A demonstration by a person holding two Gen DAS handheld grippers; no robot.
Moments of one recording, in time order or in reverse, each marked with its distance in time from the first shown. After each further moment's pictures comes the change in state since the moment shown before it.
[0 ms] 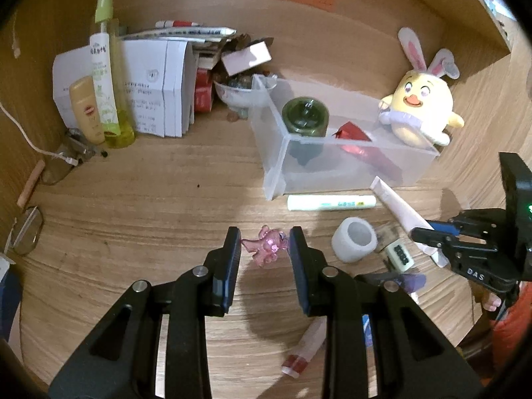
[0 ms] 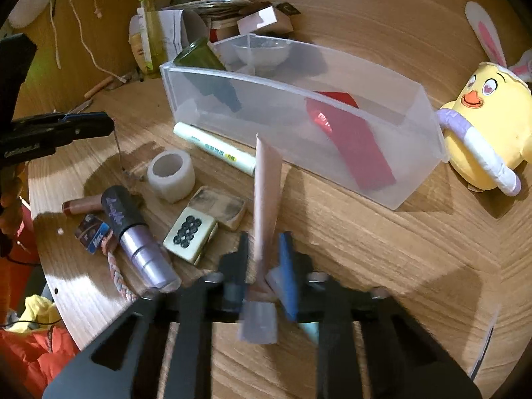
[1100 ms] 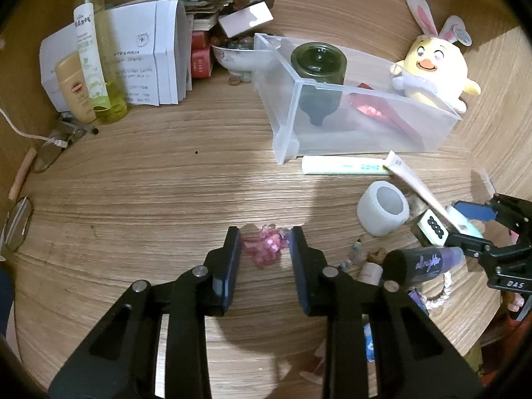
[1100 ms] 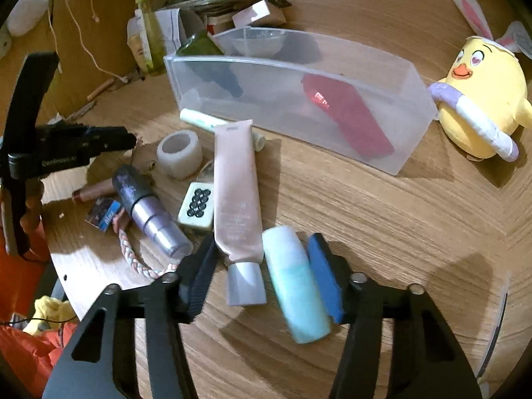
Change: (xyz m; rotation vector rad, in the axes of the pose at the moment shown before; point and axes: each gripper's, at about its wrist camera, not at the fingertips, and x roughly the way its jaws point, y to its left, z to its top) left arm 0.034 0.005 -0.015 0.041 0.114 0.041; right arm -0.008 0.004 -0.021 0.049 0.008 0.009
